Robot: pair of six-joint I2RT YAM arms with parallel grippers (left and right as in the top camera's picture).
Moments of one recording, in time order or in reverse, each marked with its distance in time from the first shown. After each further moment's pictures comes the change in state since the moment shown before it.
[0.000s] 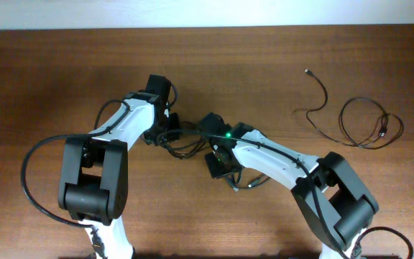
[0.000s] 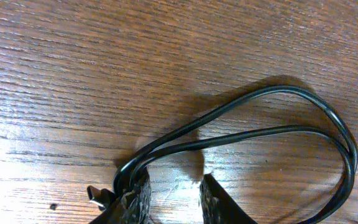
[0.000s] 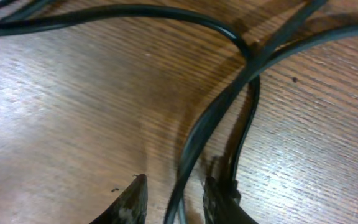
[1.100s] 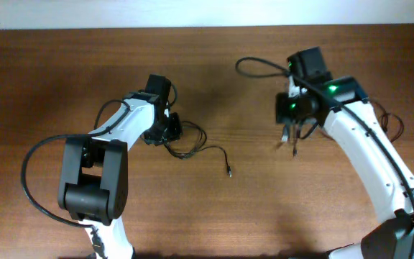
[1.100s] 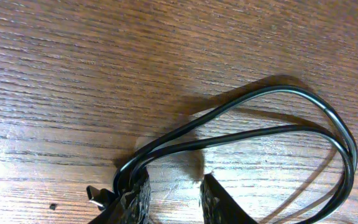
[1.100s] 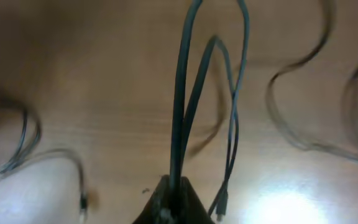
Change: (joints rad) left arm 0.000 0.000 0.001 0.000 0.000 0.000; right arm -0.480 -0.320 0.209 -0.233 0.102 -0.109
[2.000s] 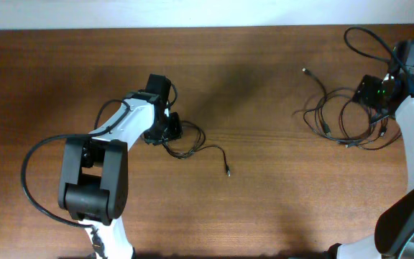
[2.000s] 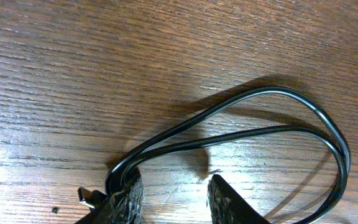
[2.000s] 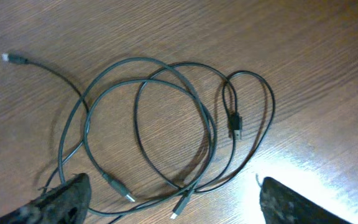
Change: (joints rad) left arm -0.001 0.000 0.003 0.004 -0.006 0.009; right arm -0.500 0.058 -0.007 0.126 0.132 -0.048
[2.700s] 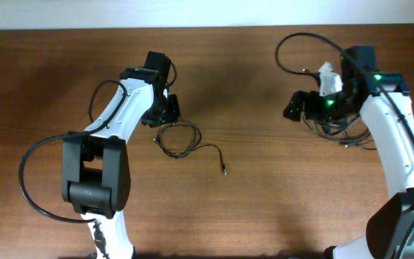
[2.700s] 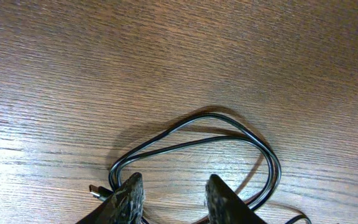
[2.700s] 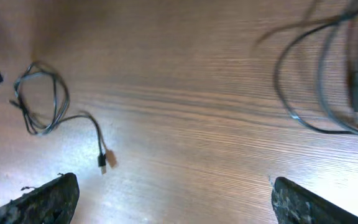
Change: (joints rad) left arm 0.003 0.045 0.272 -0.217 -0.057 0.041; right arm 0.245 0.000 0.000 -0.236 -0.554 -0.143
